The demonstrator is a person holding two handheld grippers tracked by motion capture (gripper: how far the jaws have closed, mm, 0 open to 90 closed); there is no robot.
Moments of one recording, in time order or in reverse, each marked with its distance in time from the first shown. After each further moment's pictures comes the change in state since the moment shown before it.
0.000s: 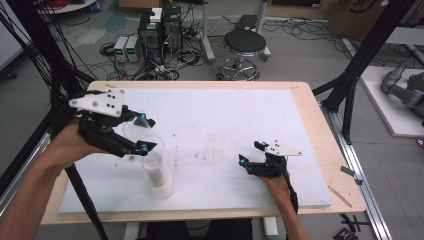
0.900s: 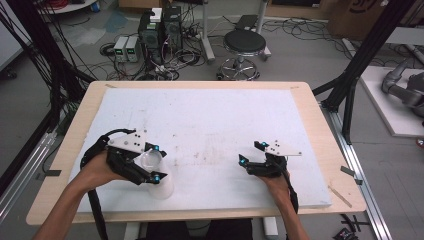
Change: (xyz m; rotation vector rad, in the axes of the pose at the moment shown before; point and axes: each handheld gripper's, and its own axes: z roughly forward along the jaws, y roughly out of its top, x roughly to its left) left arm -0.006 -0.086 0.075 0.094 -0.079 -0.002; right arm 0.000 0.000 0.000 -0.002 0.002 0.002
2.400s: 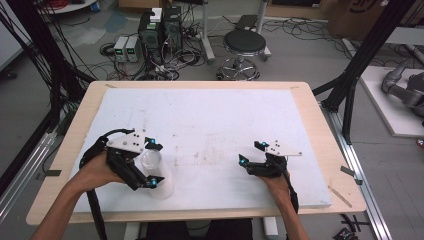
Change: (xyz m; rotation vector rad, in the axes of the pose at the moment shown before) left arm -0.001 -0.002 0.000 -0.022 0.031 -0.003; right arm 0.000 0.000 -0.001 -0.001 0.001 0.001
